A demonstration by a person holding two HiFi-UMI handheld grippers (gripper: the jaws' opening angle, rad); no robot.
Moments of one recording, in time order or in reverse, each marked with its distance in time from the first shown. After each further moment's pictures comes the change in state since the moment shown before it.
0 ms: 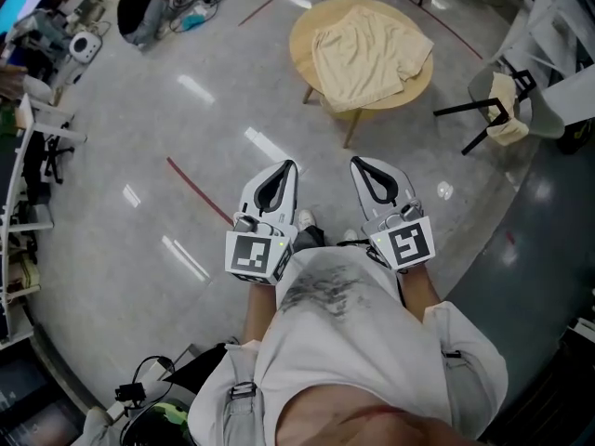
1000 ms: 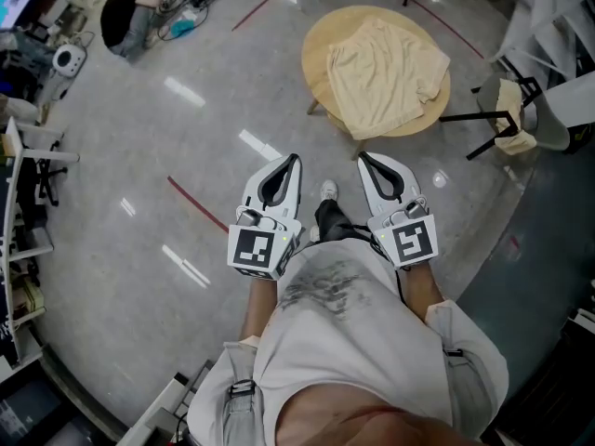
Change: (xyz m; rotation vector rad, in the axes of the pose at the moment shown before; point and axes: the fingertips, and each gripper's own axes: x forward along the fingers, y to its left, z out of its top) left arm 0.109 0.158 0.012 -0.026 0.011 -0.078; right arm 0.180 -0.048 -0.013 -0.038 0.053 -0.082
